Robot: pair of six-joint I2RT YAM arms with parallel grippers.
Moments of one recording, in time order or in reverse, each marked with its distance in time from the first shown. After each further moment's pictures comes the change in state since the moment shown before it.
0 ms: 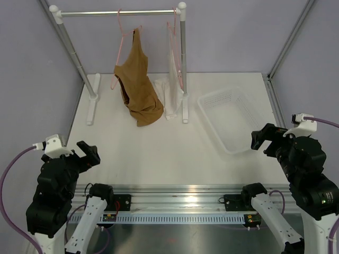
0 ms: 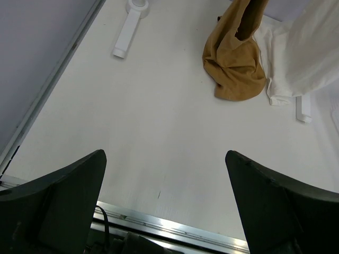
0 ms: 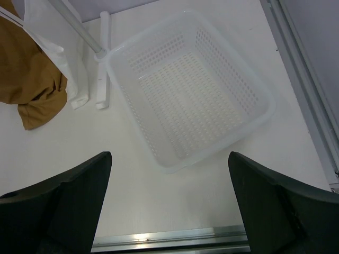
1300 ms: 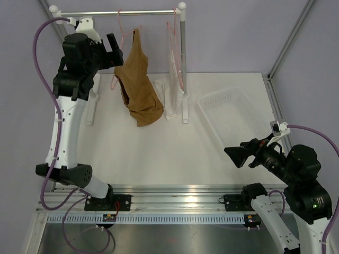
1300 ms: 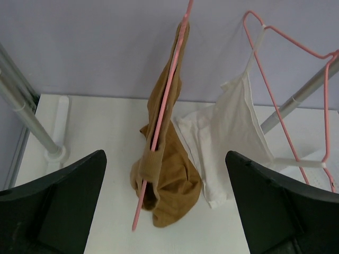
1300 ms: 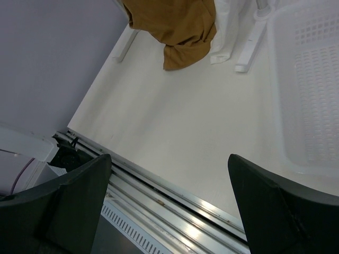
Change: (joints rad) left arm -0.001 1.181 0.924 0.379 0.243 0.145; right arm 0.002 -0.120 -0.176 0.166 -0.636 0.103
